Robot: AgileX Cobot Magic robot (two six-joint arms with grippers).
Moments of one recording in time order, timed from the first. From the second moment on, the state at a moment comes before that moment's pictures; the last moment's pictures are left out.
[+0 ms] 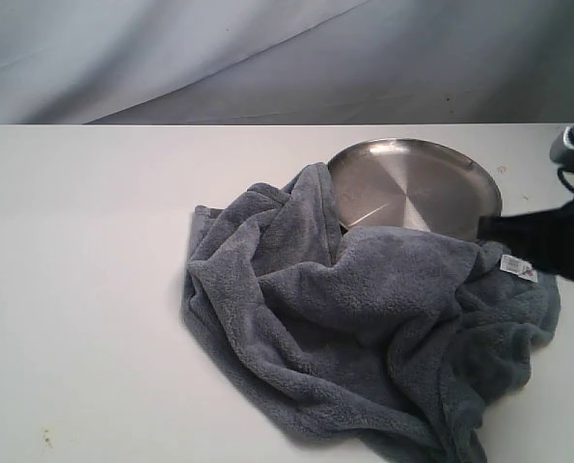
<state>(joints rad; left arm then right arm) -0.13 0.00 0.00 -0.06 0.10 0.06 0.31 1.37 -0.64 0.04 0.21 0.25</state>
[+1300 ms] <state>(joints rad) -0.13 0.00 0.00 -0.06 0.10 0.06 0.98 1.67 -0.91 -0.02 0.30 0.26</state>
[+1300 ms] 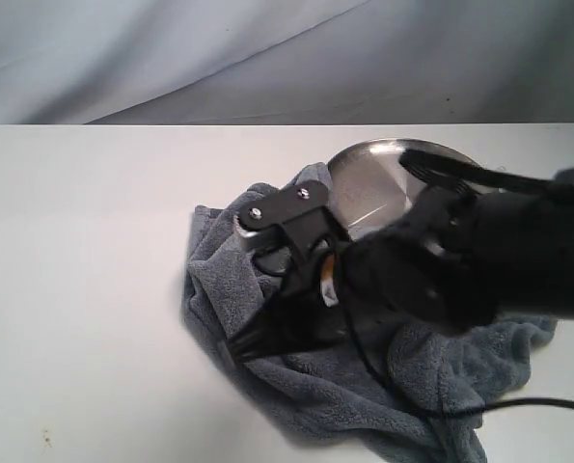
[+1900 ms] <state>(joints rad) -0.13 0.00 0.00 -0.06 0.10 0.06 0.56 1.32 -0.50 0.02 0.20 0.32</state>
